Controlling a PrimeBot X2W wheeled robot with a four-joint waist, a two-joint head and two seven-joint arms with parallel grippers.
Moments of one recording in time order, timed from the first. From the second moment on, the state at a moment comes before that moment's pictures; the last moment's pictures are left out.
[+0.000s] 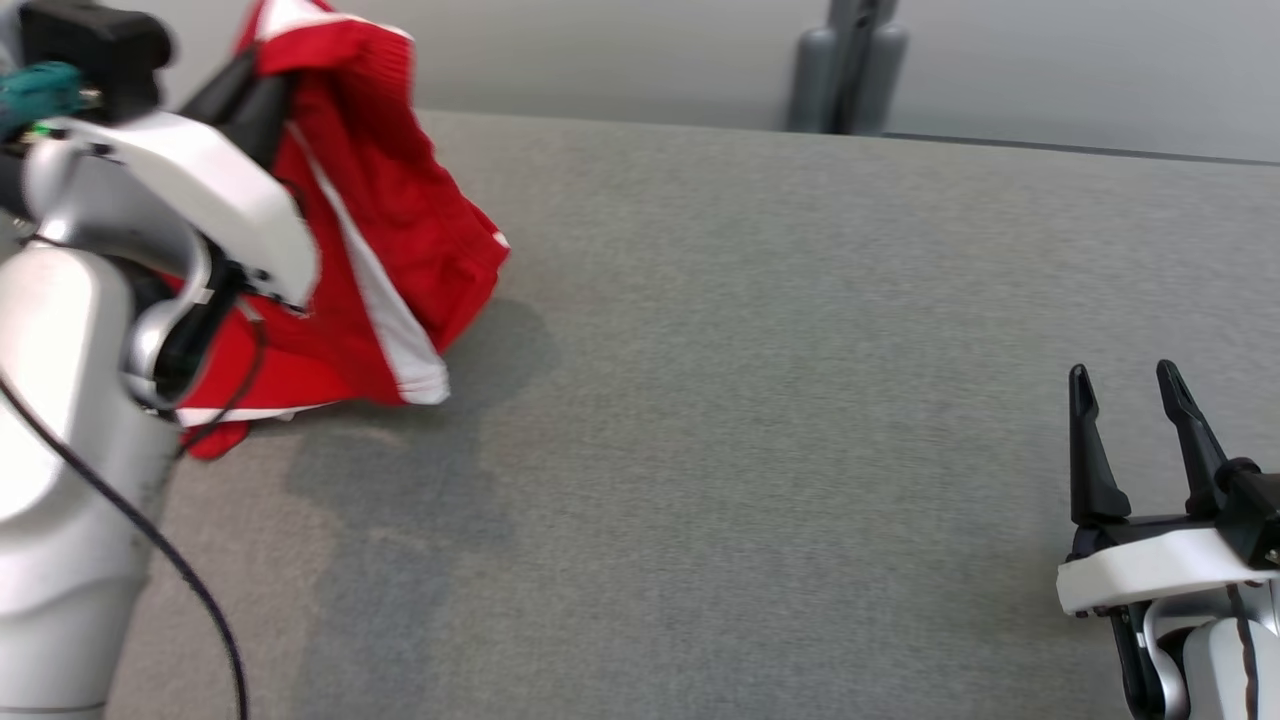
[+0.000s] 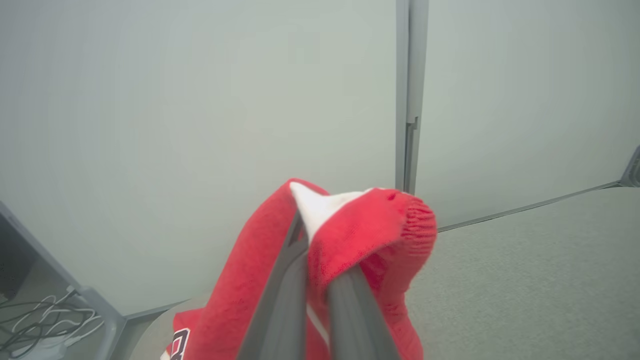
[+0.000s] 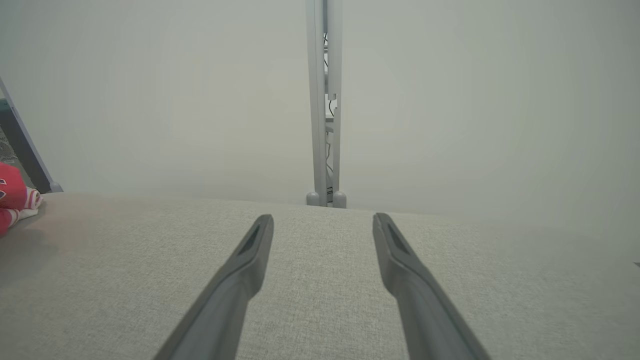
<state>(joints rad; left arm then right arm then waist) -0.80 0.39 -0.31 0.29 -0.50 -0.13 0.22 -0.19 -0.05 -0.11 0.23 0.07 0.13 -0.26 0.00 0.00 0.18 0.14</state>
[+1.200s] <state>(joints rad) -0.82 0.05 -0.92 0.70 -0.66 -0.12 -0.01 -0.22 -0.05 0.02 0.24 0.20 0.13 -0.26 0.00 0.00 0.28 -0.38</state>
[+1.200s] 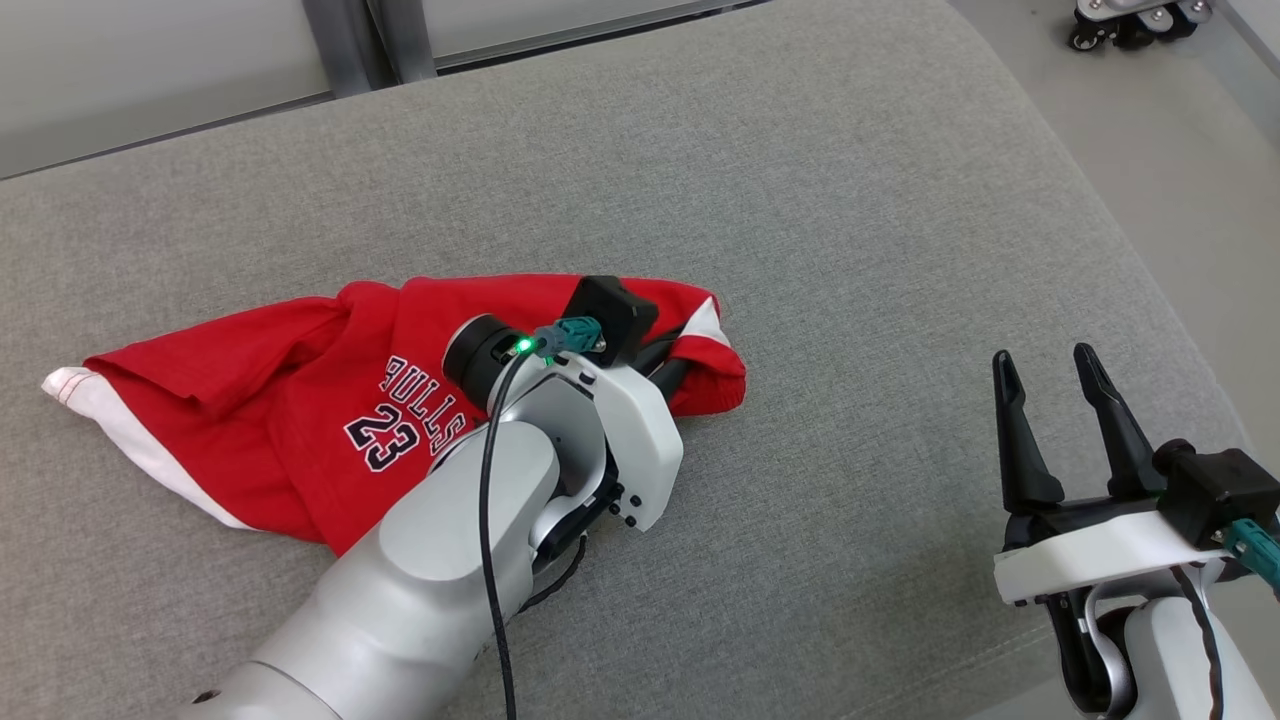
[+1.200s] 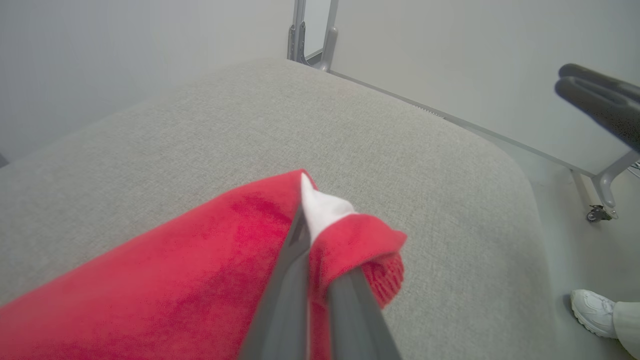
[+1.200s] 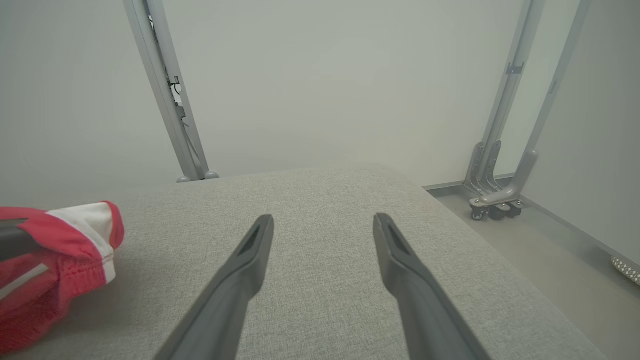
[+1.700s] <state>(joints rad) -0.83 0.05 -1.08 0.73 -0.80 -0.08 -0.05 -0.22 -0.05 -0.01 0.26 0.17 0.13 -0.26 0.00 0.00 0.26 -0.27</state>
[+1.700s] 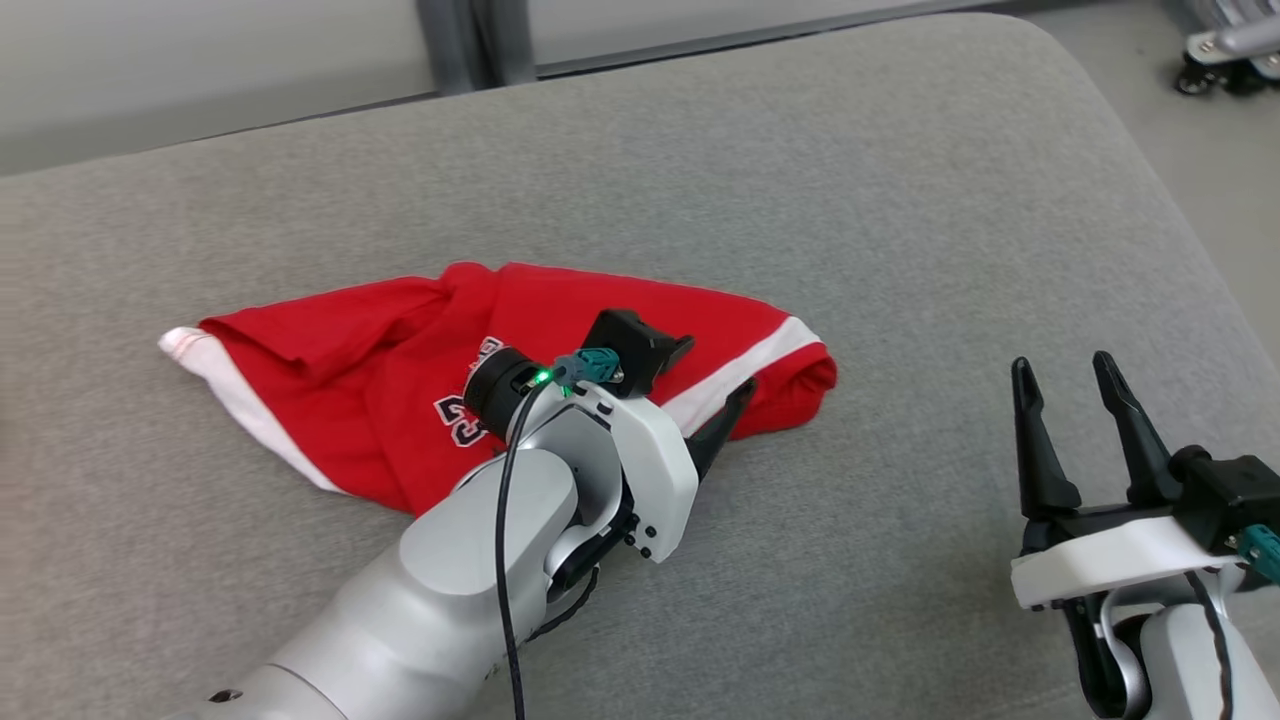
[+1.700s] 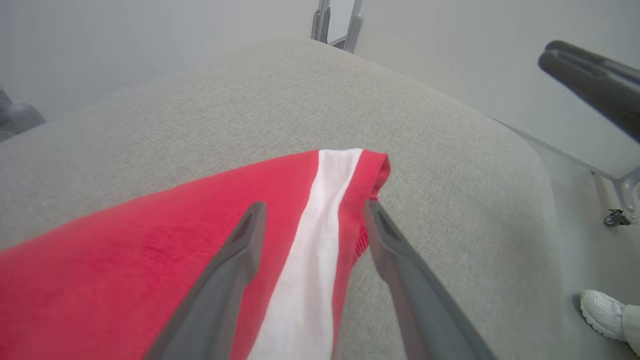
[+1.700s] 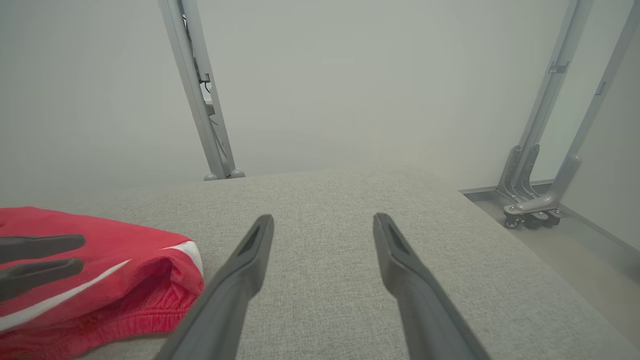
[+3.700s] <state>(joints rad) -0.41 0.34 -0.80 0.45 -1.12 0.08 -0.20 -0.13 -0.05 -0.09 0.29 0.10 0.13 -0.26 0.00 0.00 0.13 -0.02</state>
